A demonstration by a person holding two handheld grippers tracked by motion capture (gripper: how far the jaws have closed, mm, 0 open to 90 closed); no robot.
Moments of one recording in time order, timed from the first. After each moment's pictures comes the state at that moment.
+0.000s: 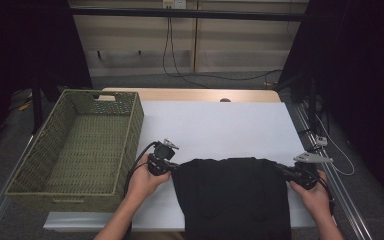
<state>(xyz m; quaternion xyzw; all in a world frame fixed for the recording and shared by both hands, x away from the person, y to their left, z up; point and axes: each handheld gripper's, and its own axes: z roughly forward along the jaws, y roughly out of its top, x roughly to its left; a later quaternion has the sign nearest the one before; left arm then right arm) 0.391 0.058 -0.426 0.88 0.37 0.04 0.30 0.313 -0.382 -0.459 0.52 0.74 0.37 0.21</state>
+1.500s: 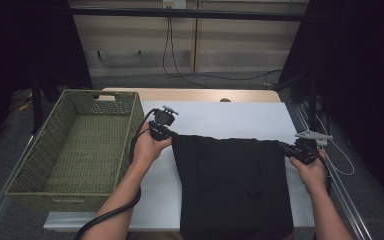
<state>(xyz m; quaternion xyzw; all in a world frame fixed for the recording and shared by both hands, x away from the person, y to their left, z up) 0.467 0.045 -0.383 0.86 0.40 0.10 0.29 0.375 -0.398 -0.444 0.54 0.72 0.37 0.25</state>
